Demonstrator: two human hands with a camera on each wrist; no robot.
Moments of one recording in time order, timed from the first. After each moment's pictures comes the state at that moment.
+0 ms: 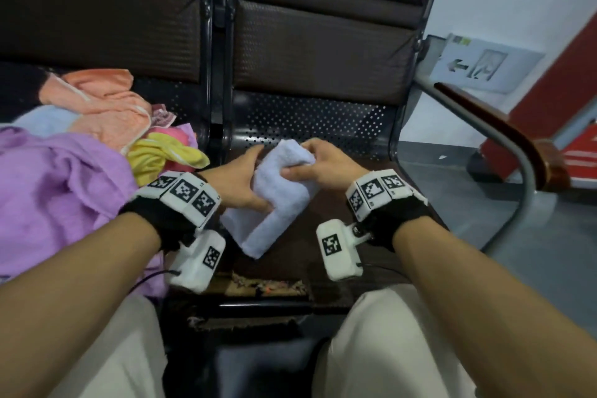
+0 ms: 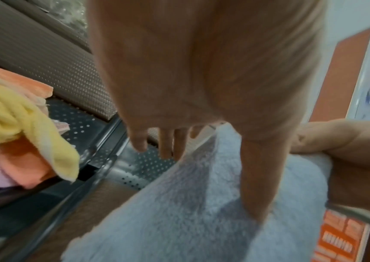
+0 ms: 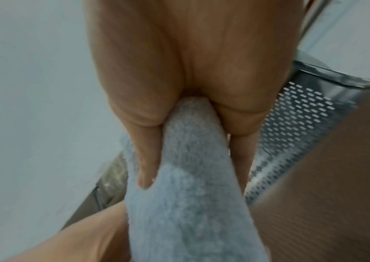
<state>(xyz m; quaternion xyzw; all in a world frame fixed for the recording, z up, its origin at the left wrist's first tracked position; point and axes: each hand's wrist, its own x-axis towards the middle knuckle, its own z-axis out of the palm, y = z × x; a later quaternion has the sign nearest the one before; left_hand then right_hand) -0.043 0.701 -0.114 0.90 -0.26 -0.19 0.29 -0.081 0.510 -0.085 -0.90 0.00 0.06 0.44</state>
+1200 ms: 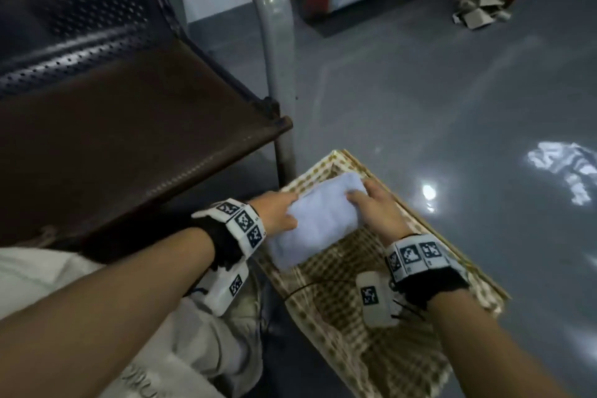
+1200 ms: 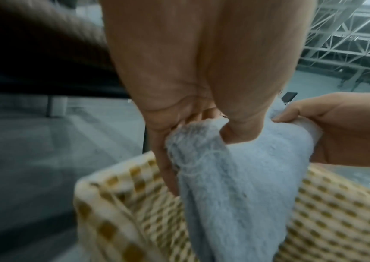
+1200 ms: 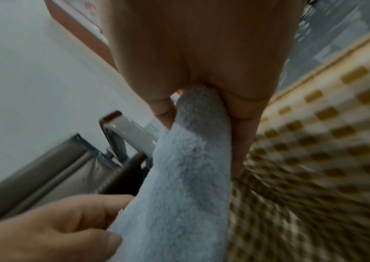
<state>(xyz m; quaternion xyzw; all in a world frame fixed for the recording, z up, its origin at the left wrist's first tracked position) -0.316 0.399 -0.243 0.77 -0.52 -0.37 0.00 -0.478 0.280 -0.266 -0.69 0.47 -0.15 0.53</state>
